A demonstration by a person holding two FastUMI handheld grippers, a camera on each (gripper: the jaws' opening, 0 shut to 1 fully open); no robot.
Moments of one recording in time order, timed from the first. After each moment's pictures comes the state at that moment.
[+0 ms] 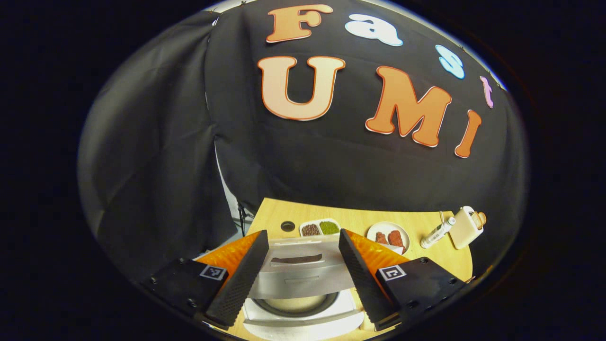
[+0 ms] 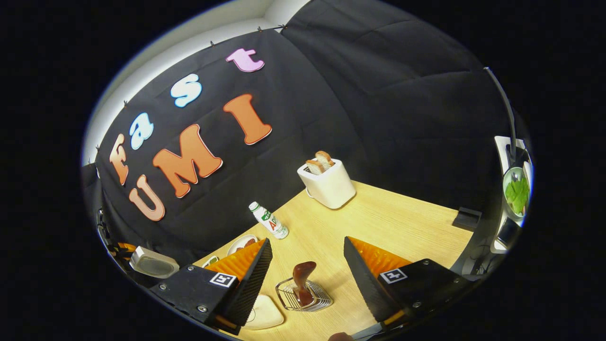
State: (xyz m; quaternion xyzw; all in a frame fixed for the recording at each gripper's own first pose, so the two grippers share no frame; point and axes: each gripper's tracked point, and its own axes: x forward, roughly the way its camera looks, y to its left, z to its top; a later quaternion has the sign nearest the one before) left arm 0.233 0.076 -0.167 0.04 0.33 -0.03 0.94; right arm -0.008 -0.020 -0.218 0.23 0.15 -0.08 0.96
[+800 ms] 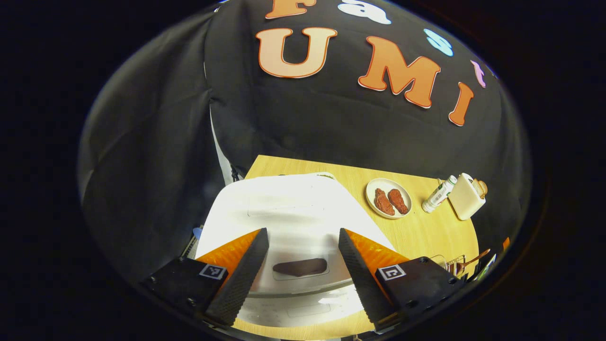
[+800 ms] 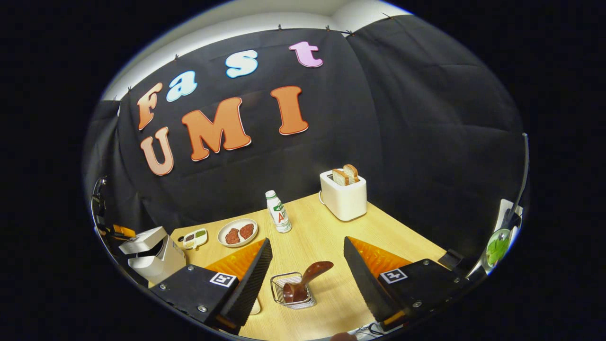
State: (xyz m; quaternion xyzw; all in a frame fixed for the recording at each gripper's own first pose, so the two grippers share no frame) left arm 0.157 0.088 -0.267 0.05 0.38 -0.04 0.92; right arm -0.014 0.019 -0.194 0.06 0.14 -0.03 0.99
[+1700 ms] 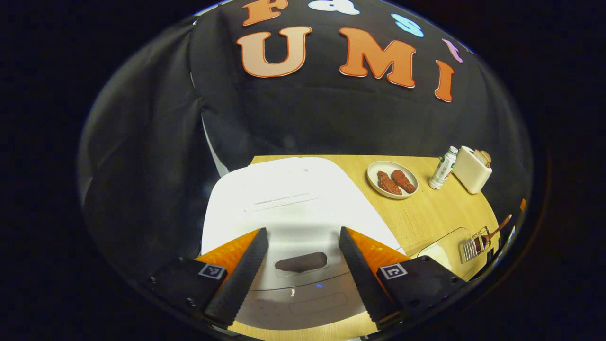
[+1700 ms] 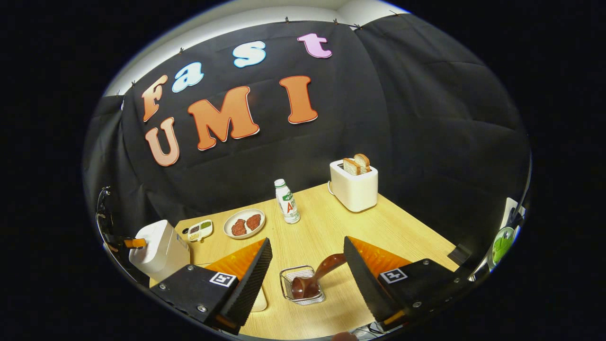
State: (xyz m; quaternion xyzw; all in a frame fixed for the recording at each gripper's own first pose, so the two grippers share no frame) left arm 0.135 0.093 -0.306 0.10 0.35 -0.04 0.93; right arm -0.006 0.039 -0.207 0.06 0.16 -0.01 0.98
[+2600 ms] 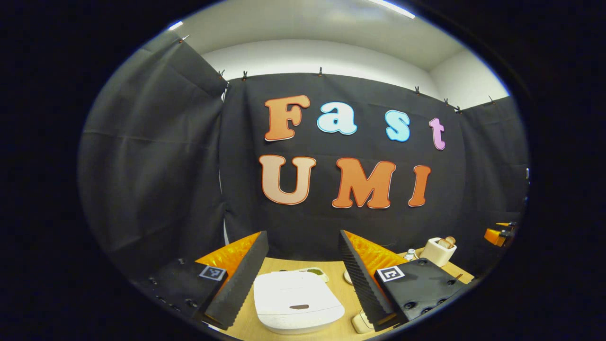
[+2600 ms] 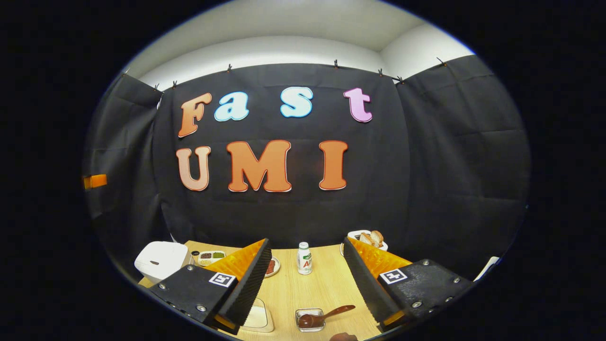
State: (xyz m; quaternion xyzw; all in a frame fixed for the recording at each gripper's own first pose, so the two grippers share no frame) left arm 0.049 0.079 0.030 0.05 0.03 -0.07 1.00; right arm -0.020 0.099 -0.035 -0.03 0.01 0.04 1.00
